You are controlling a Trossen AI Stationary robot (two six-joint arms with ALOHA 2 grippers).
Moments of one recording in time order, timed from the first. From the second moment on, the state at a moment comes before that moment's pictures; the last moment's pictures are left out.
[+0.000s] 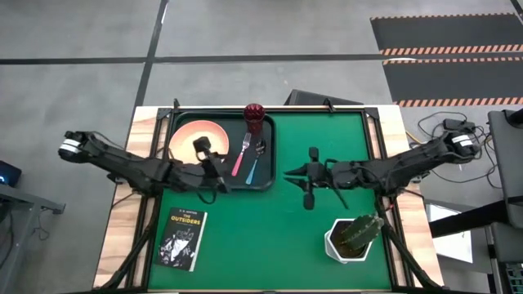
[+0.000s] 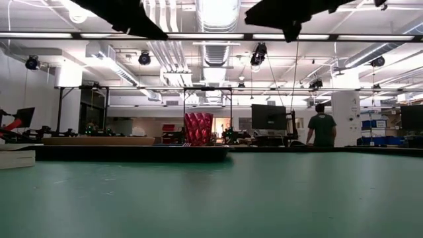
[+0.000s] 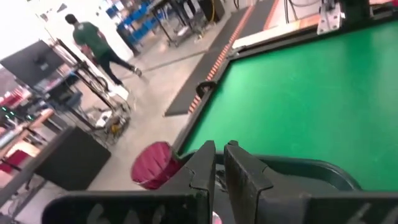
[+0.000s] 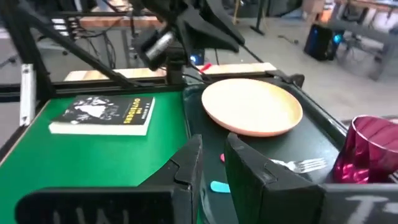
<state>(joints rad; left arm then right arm) -0.24 1.10 0.73 0.03 -0.86 0.22 0.22 1.25 0.75 0.26 0.34 0.07</state>
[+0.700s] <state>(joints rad) -0.24 0.85 0.60 0.05 -0.87 0.46 0.15 1.69 1.21 -0.20 0.34 0.38</state>
